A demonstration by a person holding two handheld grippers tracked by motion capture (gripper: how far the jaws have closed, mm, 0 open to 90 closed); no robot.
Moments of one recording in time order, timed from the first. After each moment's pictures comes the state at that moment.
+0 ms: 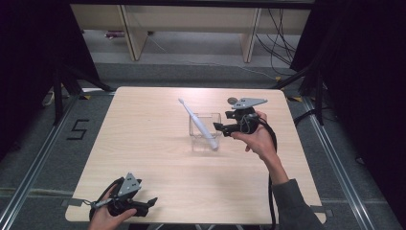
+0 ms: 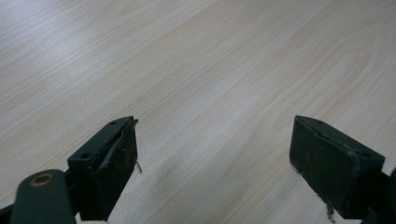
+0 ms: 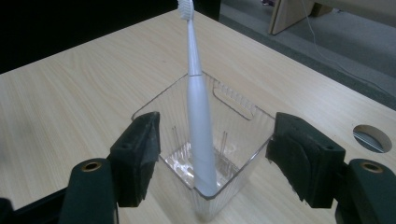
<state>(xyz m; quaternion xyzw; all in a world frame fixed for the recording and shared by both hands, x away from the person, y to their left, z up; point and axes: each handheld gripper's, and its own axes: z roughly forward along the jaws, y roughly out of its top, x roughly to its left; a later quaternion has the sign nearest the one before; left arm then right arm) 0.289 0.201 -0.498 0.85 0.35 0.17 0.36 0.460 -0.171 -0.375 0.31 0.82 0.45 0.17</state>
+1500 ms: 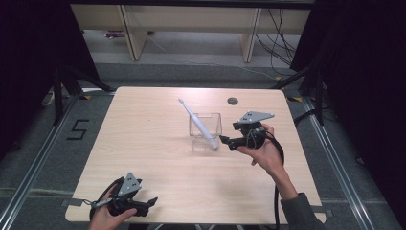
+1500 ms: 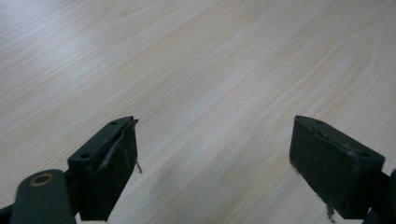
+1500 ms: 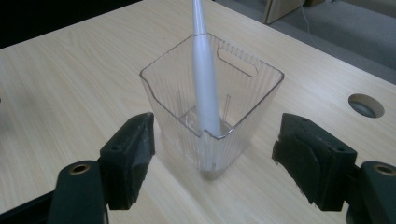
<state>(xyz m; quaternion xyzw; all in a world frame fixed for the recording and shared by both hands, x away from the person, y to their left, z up) 0.289 0.198 -0.499 0.84 0.36 0.16 0.38 0.426 -0.188 -0.391 0.33 0.83 0.43 0.17</state>
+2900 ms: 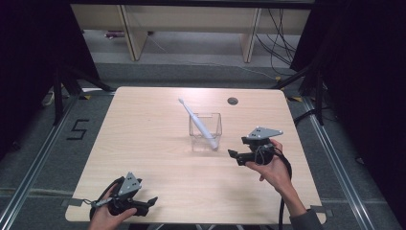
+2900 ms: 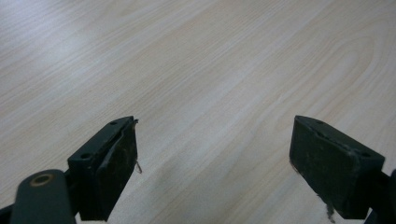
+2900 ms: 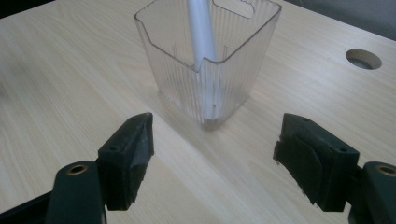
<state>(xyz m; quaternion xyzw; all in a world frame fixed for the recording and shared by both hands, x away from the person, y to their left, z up) 0.290 0.199 -0.498 0.84 0.35 0.17 0.37 0.396 -0.215 -0.422 0.35 0.82 0.42 0.17</state>
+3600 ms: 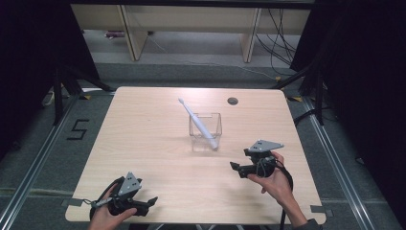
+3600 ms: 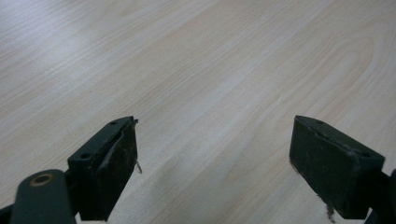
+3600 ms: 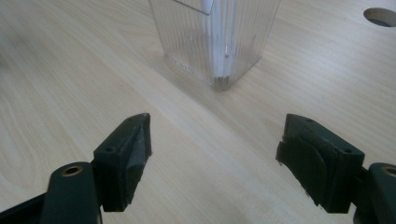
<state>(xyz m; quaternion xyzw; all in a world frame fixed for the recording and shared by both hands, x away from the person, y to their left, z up) 0.290 0.199 -0.498 0.84 0.36 0.17 0.37 0.376 -0.222 -0.452 0.36 0.83 0.40 0.15</state>
